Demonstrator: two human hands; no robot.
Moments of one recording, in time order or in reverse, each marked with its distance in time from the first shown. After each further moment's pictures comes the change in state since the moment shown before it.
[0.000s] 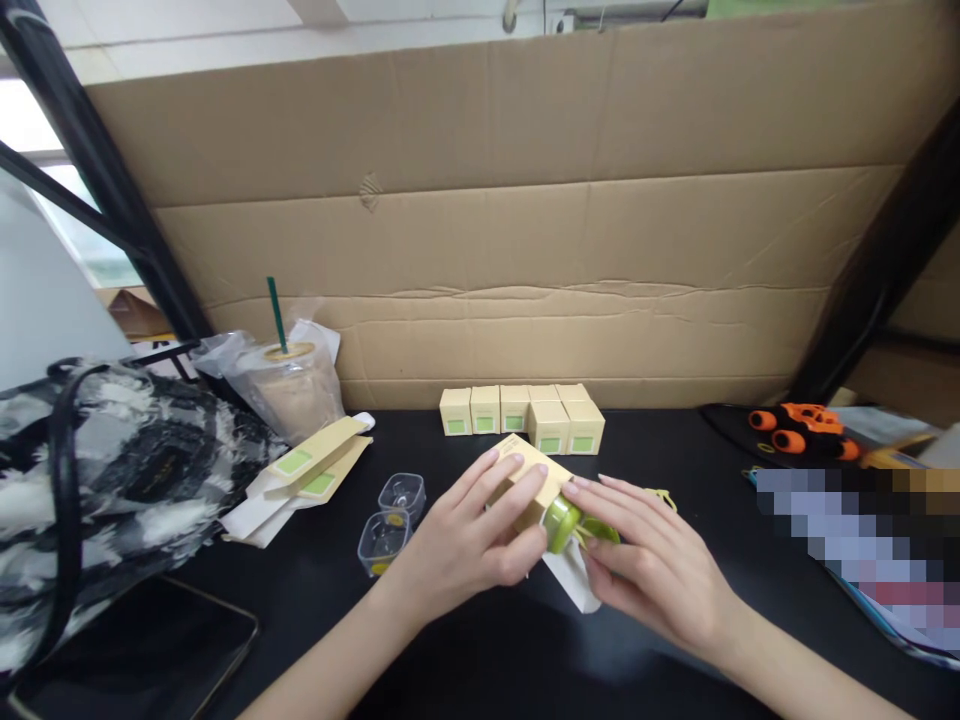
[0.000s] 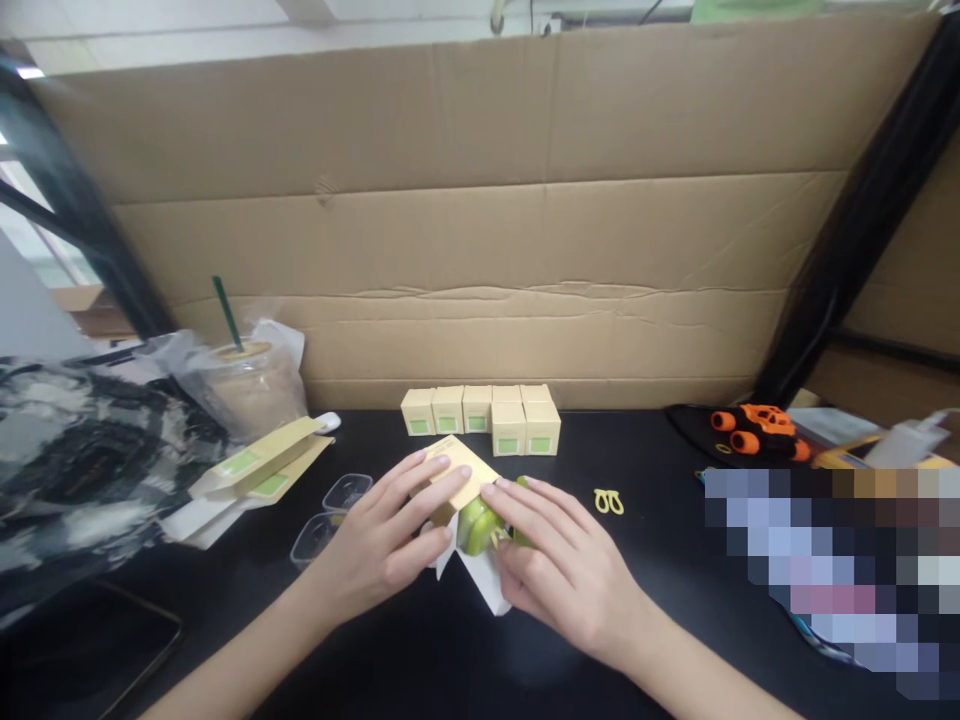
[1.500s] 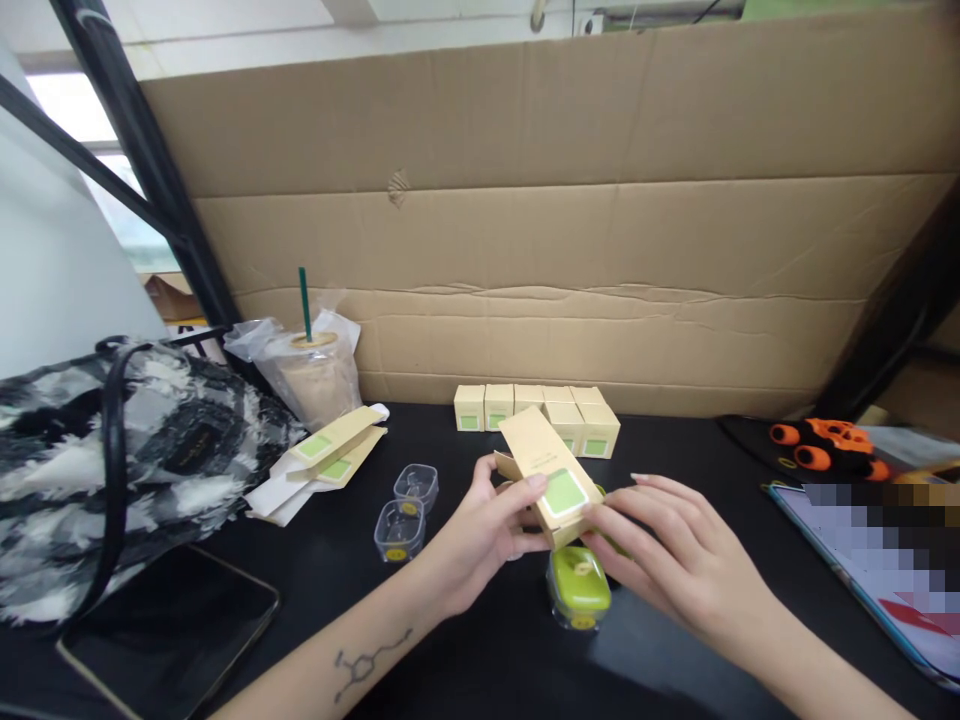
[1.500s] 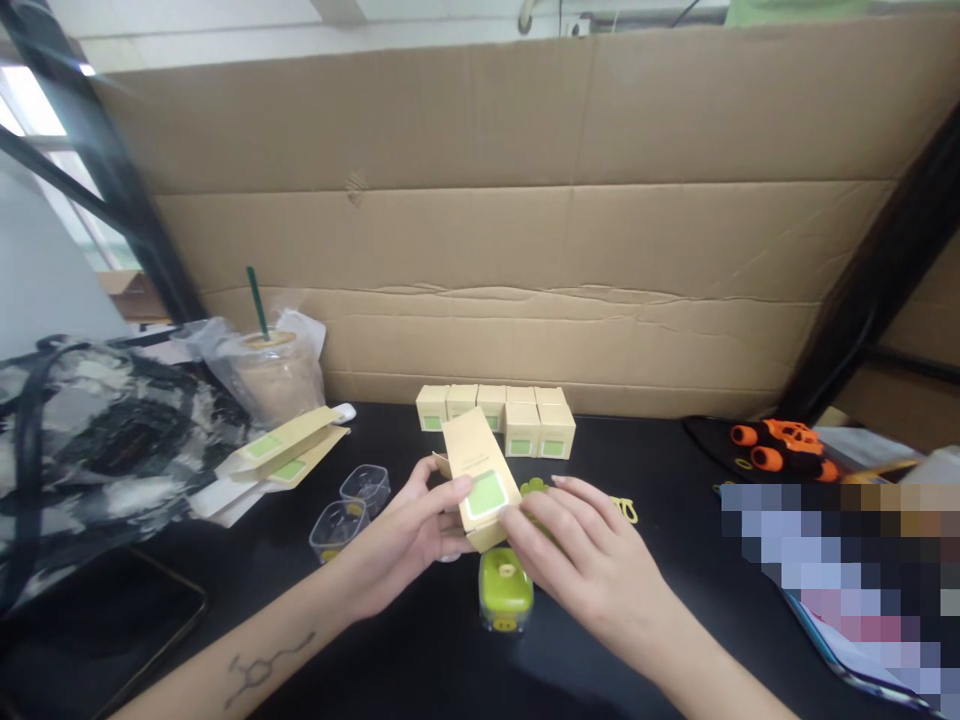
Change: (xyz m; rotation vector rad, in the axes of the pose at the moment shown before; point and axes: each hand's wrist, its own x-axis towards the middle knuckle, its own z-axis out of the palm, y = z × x) left_hand 0.008 0.018 0.006 -1.991 0.094 -1.562; right_hand 0.014 -0.001 -0.010 -0.280 -0.032 -0.044
